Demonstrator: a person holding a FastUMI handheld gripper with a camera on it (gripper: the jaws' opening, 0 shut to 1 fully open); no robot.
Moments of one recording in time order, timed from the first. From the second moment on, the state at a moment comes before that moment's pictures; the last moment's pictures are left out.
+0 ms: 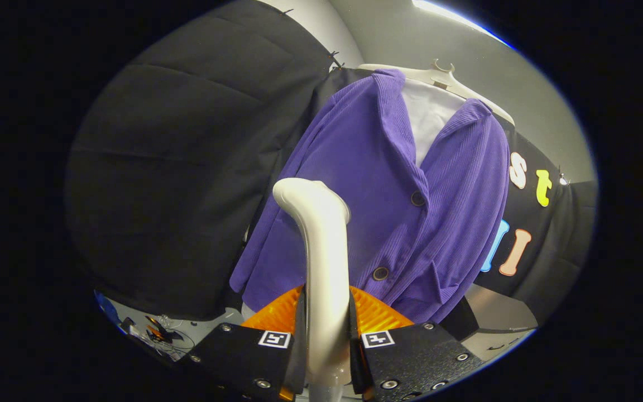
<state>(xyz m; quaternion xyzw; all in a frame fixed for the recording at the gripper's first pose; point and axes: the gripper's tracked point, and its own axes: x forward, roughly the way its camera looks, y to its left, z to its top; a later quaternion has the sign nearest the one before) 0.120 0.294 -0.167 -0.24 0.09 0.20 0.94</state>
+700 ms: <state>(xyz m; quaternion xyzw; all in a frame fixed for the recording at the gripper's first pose) 0.086 0.287 -0.263 -0.26 0.17 0.22 0.93</state>
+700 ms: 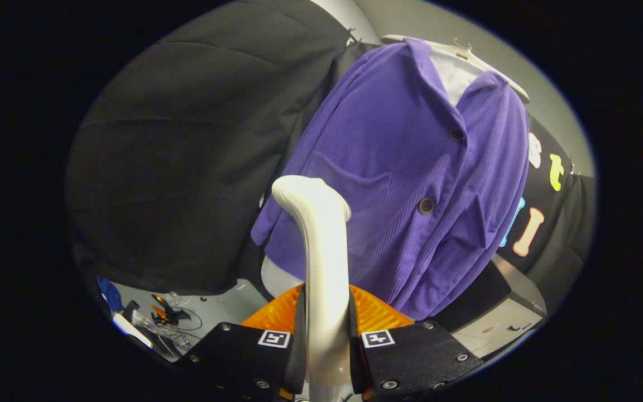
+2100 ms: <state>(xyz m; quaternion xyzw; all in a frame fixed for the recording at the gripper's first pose) -0.017 -0.004 -0.188 0.05 0.31 0.11 0.94</state>
